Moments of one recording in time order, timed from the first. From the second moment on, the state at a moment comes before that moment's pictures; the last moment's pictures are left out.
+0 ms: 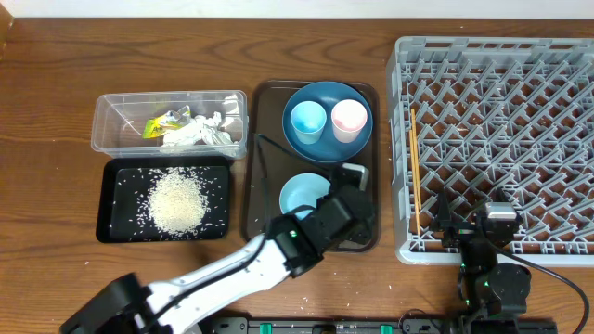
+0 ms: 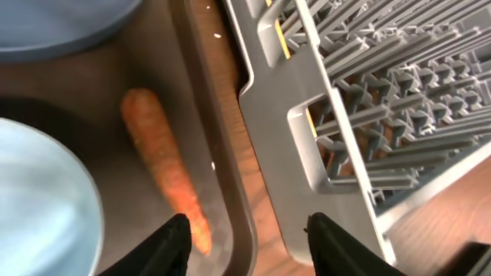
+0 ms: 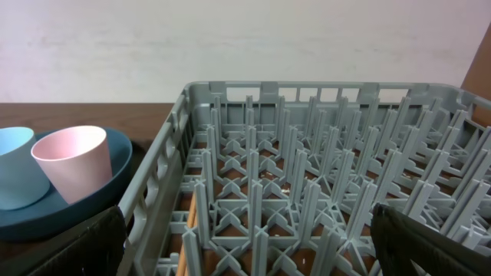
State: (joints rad) left arm -1.01 1.46 0.82 -0.12 -0.08 -0.77; right arm 0.02 0.01 0.01 -0.07 0.04 0.02
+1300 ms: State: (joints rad) left arm -1.03 1.71 0.82 -0.02 -0.25 -0.80; right arm 0.02 0.01 0.01 -0.07 0.04 0.02
